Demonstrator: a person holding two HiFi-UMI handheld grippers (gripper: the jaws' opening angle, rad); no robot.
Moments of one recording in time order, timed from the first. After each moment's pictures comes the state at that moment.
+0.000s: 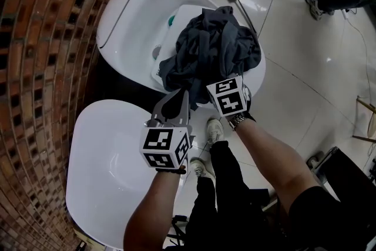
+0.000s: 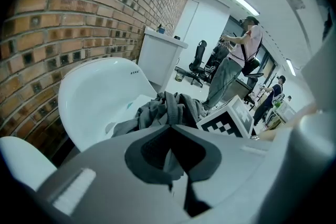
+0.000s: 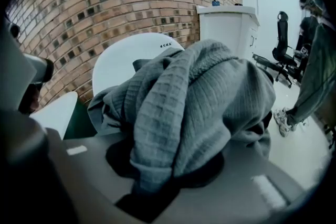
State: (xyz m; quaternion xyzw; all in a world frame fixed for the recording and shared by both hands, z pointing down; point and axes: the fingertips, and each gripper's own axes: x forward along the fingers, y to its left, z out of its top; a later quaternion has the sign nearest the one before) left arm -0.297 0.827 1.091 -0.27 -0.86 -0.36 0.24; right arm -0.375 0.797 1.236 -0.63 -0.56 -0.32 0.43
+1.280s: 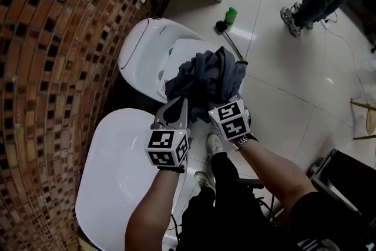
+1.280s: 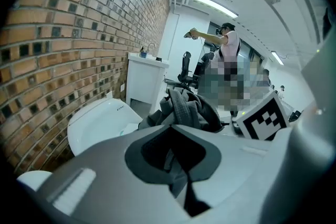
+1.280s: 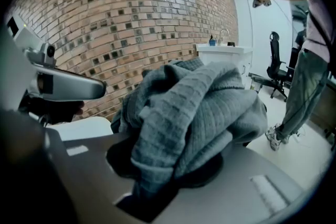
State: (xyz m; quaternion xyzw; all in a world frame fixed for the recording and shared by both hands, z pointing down) left arm -0.320 0.780 0.843 -0.26 -0.91 -0.27 0.20; right arm -0.386 0.754 0.923 -0.69 -0.59 -0.25 0.33
